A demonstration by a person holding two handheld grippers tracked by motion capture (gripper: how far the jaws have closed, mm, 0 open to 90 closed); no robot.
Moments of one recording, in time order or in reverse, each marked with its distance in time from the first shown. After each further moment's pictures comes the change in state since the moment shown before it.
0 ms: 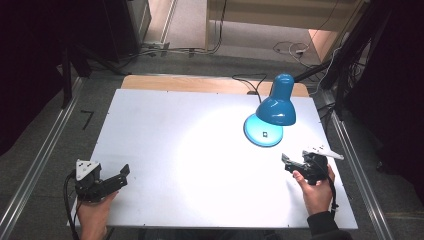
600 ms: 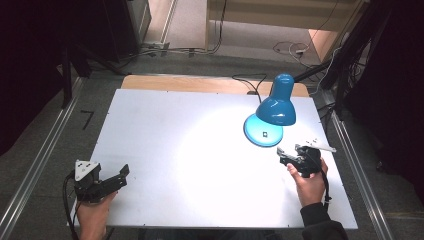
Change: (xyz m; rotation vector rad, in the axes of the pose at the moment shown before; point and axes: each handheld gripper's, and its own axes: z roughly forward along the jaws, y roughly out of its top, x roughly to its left) left arm 0.001 0.000 -0.002 -0.003 -0.005 -0.005; right arm 0.013 0.015 0.013 -0.017 0.007 -0.012
